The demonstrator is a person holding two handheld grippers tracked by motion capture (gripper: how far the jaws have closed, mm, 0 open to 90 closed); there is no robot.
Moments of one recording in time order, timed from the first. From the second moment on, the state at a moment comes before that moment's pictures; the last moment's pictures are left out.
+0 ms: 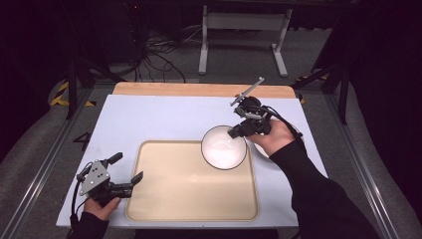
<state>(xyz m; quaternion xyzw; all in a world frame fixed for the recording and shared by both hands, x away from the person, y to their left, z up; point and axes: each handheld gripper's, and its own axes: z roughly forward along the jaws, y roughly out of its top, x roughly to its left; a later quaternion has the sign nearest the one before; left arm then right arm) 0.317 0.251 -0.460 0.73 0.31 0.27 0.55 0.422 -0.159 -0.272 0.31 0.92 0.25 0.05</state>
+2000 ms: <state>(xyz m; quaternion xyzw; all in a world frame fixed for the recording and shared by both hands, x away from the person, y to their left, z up) 0.316 0.251 -0.460 0.73 0.31 0.27 0.55 0.431 -0.068 -0.373 0.27 0.95 0.17 -0.02</state>
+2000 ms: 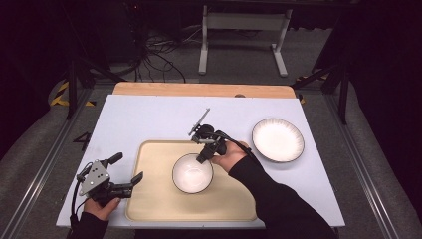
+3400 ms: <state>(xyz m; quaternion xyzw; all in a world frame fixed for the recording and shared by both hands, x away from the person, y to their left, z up) 0.317 0.251 -0.460 0.73 0.31 0.27 0.55 0.427 -0.074 -0.369 0.28 0.94 0.21 0.02</state>
